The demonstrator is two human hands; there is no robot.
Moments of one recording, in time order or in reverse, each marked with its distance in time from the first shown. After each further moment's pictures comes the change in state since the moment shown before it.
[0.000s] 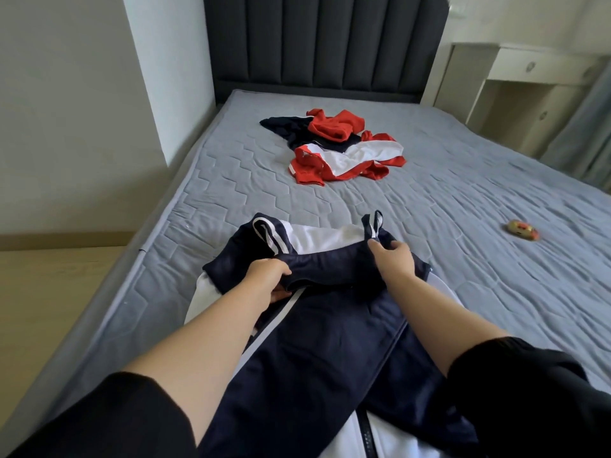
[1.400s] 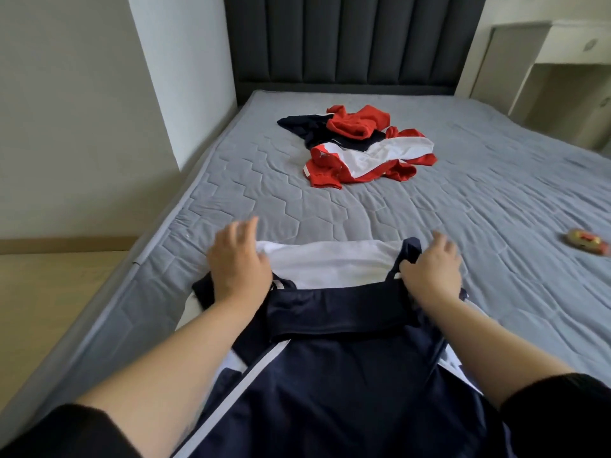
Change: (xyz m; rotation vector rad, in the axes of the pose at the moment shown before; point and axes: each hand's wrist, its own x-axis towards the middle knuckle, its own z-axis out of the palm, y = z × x) left_hand 0.032 0.017 -0.019 1.088 0.736 0.984; right_hand 0.042 0.008 -0.011 -0.456 0.121 -0.259
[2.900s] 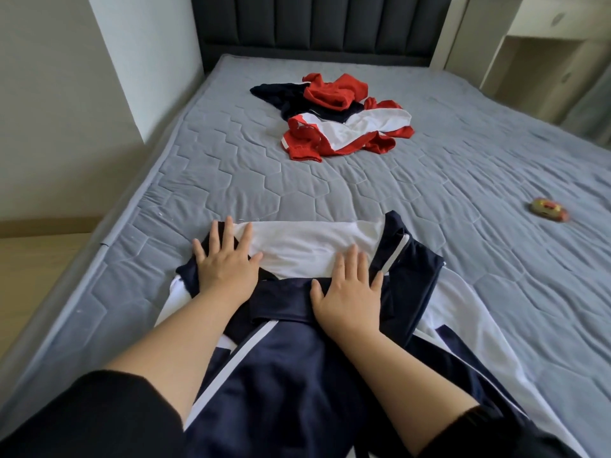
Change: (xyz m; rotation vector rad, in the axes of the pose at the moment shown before) left_hand -0.019 -0.029 0.044 0.304 -0.573 0.023; right_hand -0.106 -0.014 0.070 -0.432 -0.240 -0.308
